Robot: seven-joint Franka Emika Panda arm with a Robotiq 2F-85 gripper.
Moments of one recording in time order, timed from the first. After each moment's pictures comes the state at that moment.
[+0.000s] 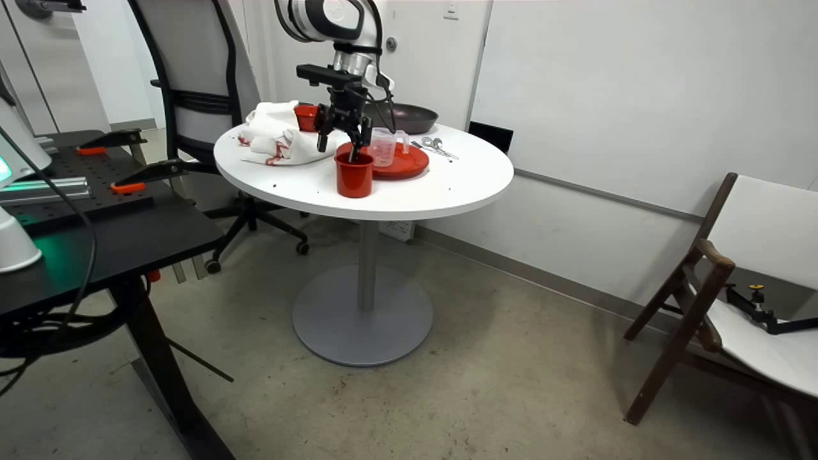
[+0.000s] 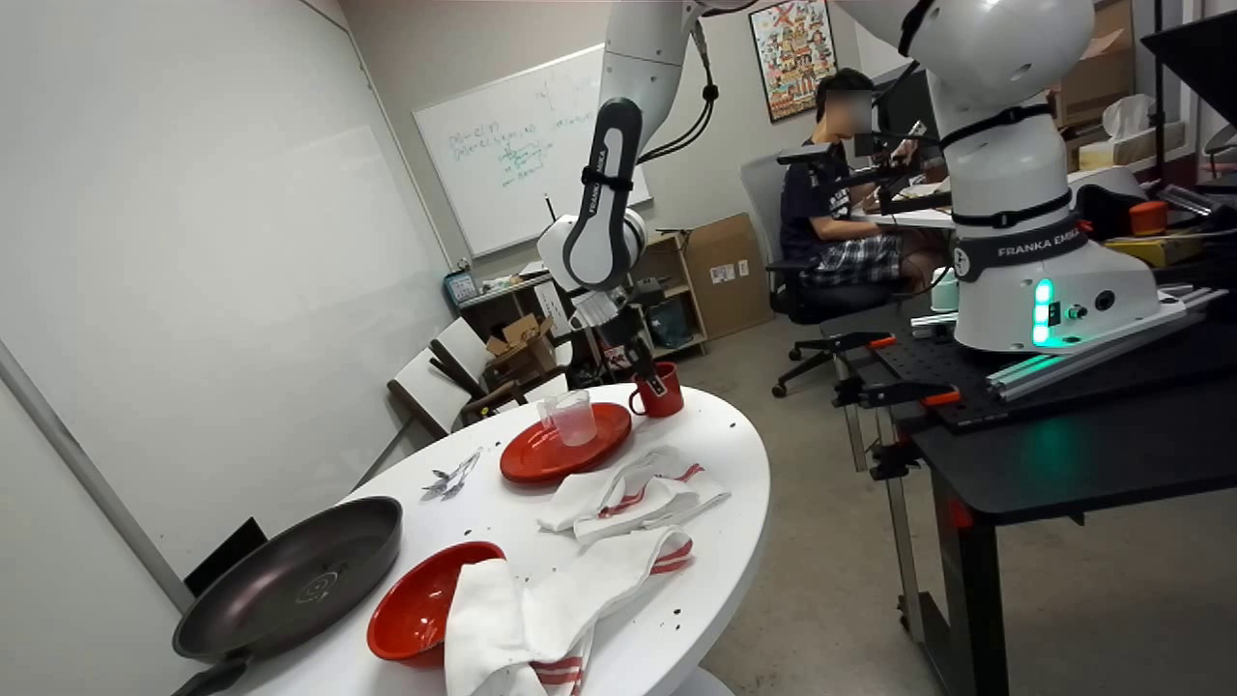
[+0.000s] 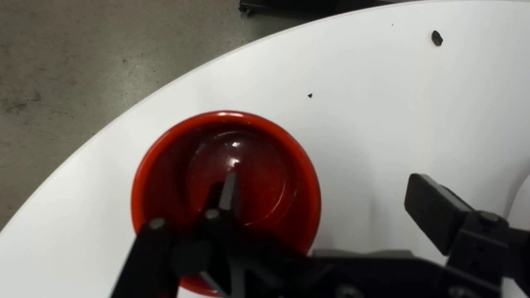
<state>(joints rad) -0.22 0.62 -0.09 -1.98 -0.10 2.35 -0.38</state>
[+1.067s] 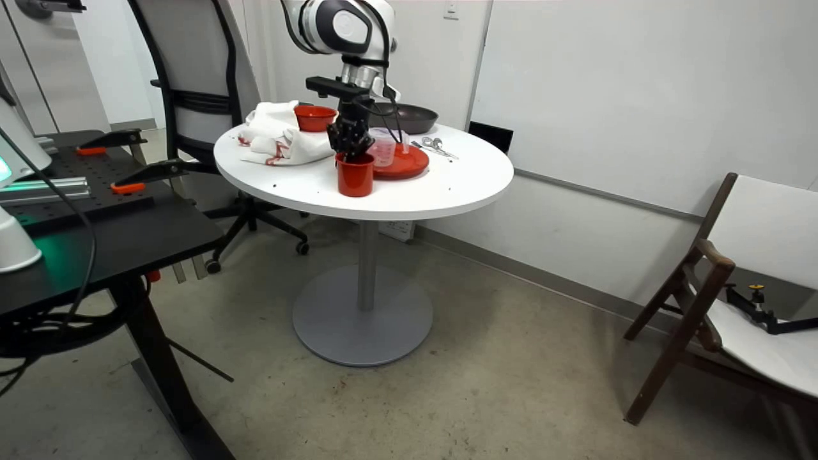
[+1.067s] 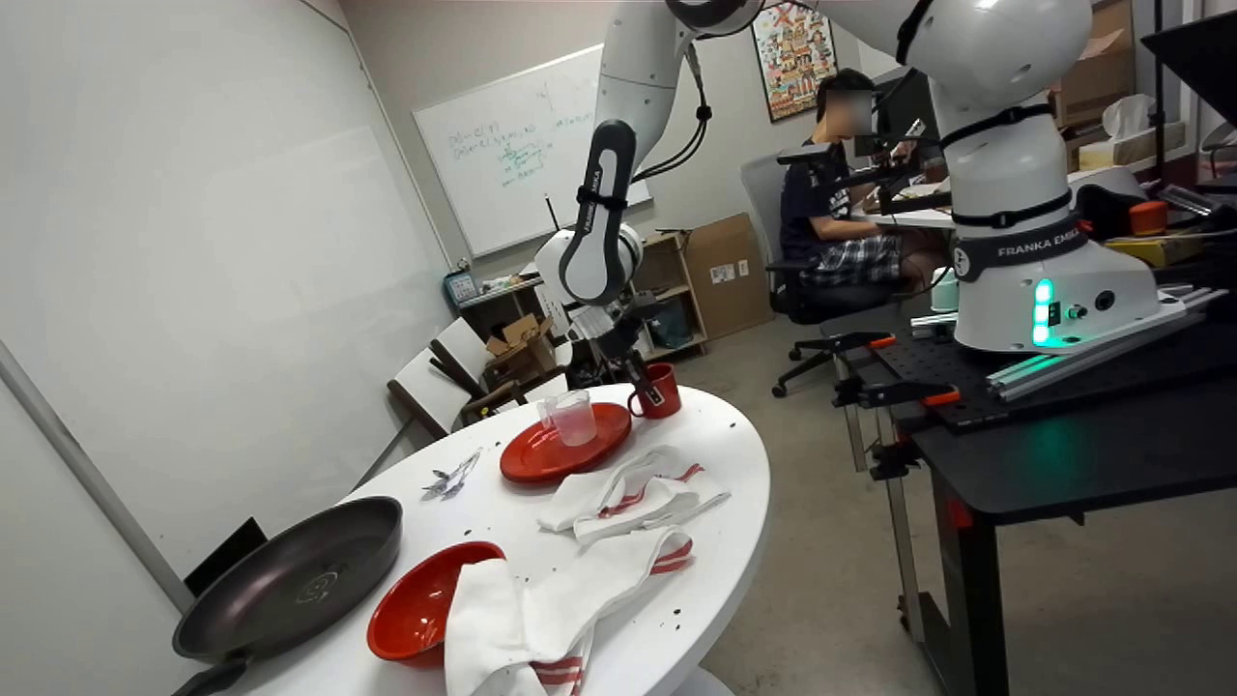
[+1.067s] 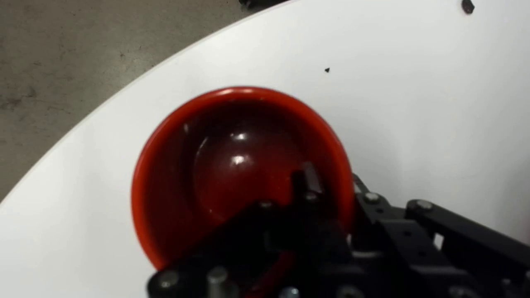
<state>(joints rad) -0.24 0.71 -0.08 -1.89 -0.10 2.35 -0.38</state>
